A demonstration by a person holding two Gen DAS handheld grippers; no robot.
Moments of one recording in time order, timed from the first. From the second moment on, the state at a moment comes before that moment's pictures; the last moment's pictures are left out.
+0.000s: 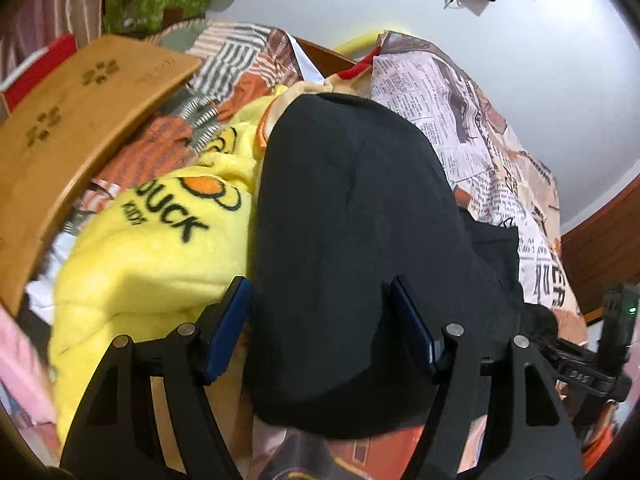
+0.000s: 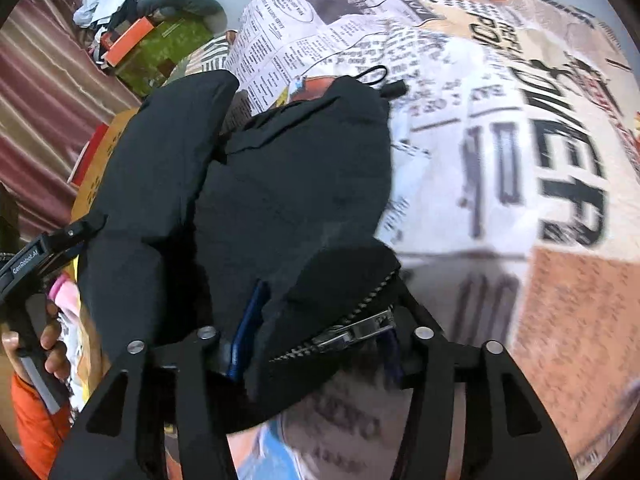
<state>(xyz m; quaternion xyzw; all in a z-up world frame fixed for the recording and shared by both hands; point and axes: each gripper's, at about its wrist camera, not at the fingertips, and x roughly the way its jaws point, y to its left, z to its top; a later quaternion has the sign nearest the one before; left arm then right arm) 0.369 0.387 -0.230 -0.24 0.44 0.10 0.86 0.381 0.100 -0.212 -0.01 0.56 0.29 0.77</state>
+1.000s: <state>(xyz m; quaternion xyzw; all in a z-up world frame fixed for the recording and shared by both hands) 0.108 0.193 0.033 -0.06 0.12 0.09 0.99 0.155 0.004 0.041 0.02 0.16 0.35 0.92</state>
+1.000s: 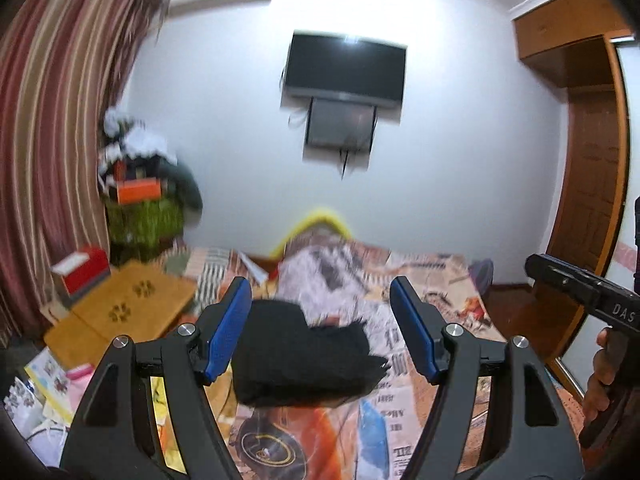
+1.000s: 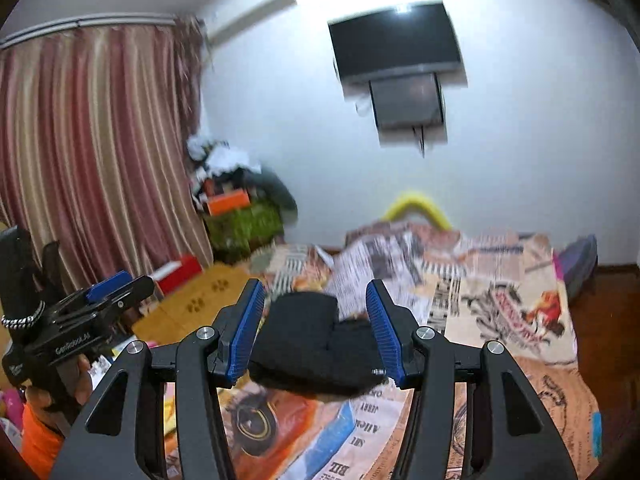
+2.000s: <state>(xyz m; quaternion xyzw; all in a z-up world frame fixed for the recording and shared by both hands) 0.025 0.139 0.028 -0.07 0.04 0.15 0.99 0.094 -0.004 0.042 0.02 0.11 0.32 0.94</state>
